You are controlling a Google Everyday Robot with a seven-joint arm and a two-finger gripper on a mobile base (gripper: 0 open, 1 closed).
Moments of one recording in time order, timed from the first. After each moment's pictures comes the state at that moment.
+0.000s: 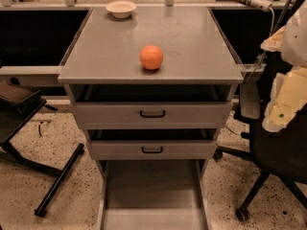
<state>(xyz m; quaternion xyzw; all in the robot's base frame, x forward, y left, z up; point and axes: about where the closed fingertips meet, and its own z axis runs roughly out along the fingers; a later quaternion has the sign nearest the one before) 0.438 -0.217 0.976 -0.60 0.78 -0.03 0.16</state>
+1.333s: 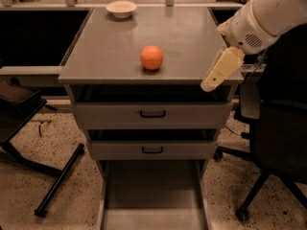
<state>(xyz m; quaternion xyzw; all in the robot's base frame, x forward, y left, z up) 0.572 -0.151 0.952 -0.57 0.76 0.04 0.31</state>
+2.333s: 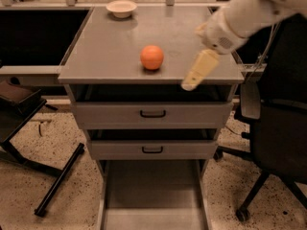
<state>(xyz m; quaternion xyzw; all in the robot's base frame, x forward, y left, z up) 0.603 -0.108 0.928 -0.61 0.73 0.07 0.31</state>
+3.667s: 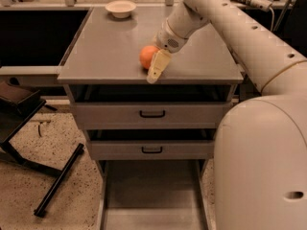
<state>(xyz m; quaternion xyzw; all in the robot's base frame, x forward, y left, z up) 0.724 -0.007 0.847 -0.66 0.69 0.13 0.26</state>
